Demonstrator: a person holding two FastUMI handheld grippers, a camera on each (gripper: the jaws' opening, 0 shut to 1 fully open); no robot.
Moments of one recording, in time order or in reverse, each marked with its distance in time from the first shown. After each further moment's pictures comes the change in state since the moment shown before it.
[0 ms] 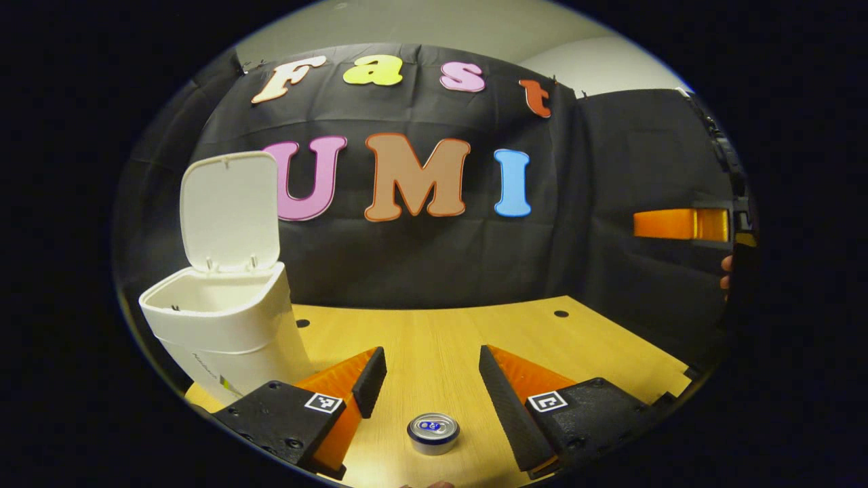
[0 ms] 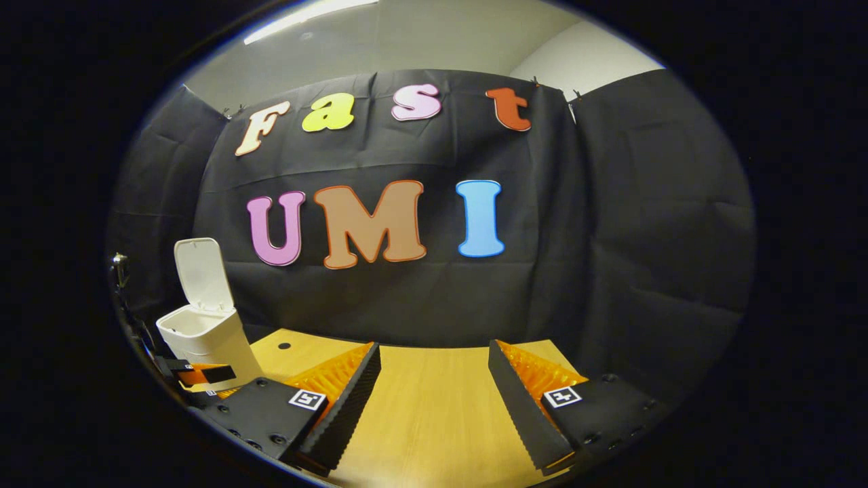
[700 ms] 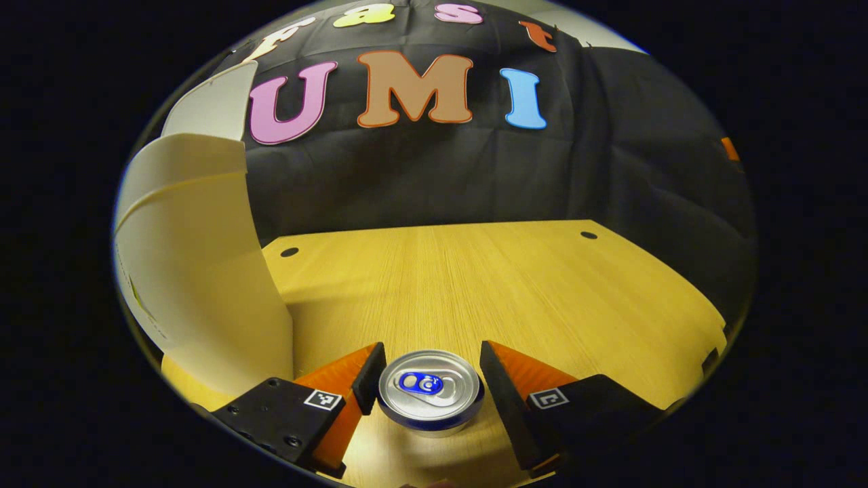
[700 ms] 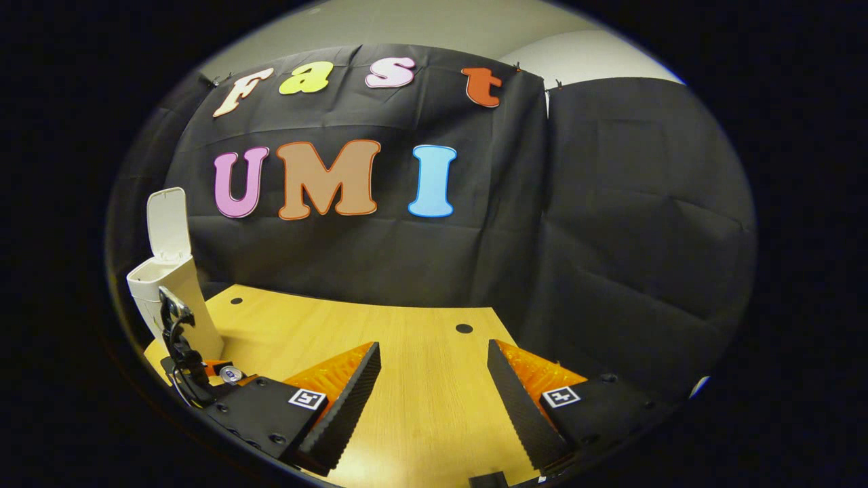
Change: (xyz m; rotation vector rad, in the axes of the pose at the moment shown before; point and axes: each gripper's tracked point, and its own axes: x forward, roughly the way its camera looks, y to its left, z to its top) left arm 0.054 -0.005 -0.157 0.012 0.275 0.047; right arm -0.041 -0.065 -0.051 -0.078 0.134 -0.168
